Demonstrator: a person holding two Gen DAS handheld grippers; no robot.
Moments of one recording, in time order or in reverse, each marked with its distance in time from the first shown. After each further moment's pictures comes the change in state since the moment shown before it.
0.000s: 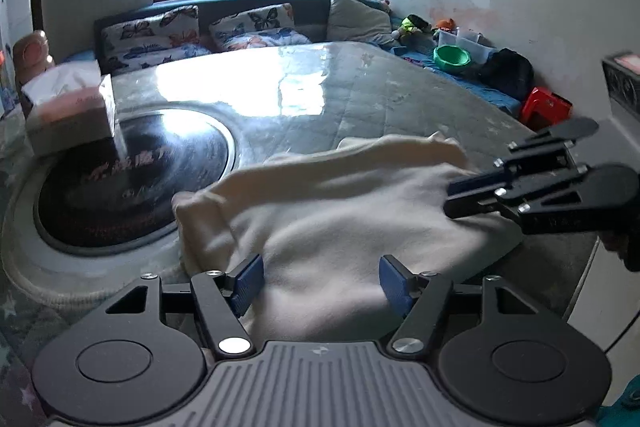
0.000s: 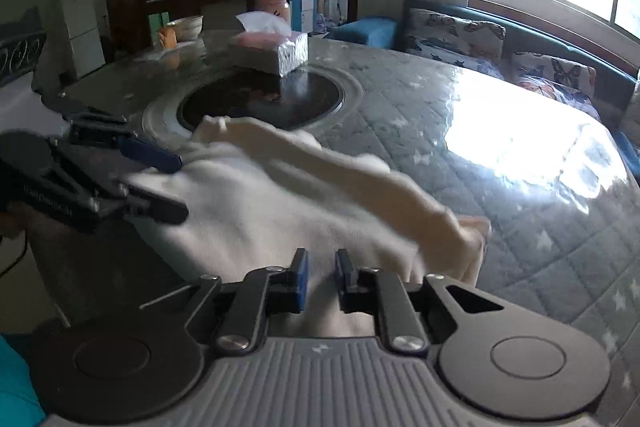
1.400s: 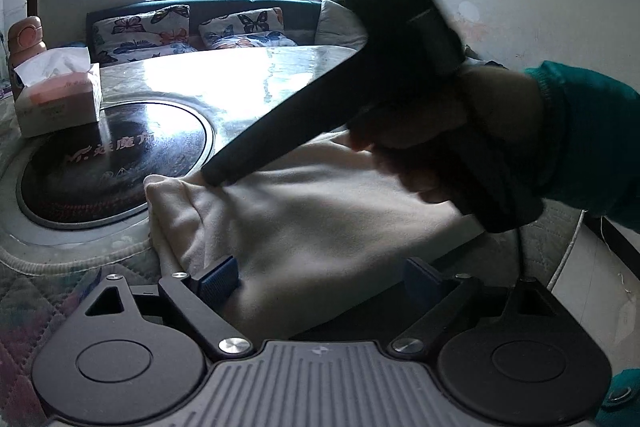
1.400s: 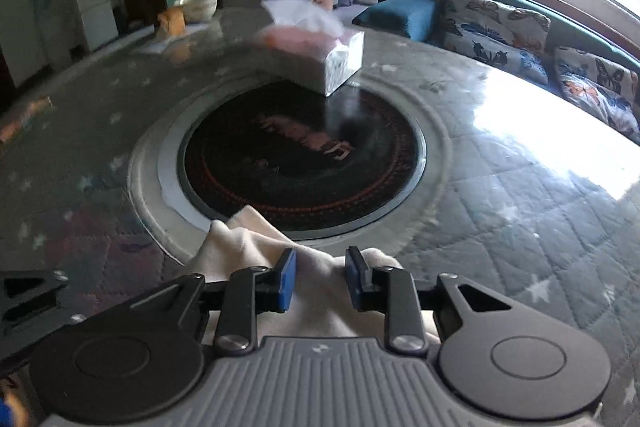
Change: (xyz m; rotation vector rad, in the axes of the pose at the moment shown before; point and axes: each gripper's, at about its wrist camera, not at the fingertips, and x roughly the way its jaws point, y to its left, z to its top) left arm -0.008 -0.012 -0.020 -0.046 -0.013 -0.055; right arm 0.124 0.058 0.101 -0.067 0.115 0.037
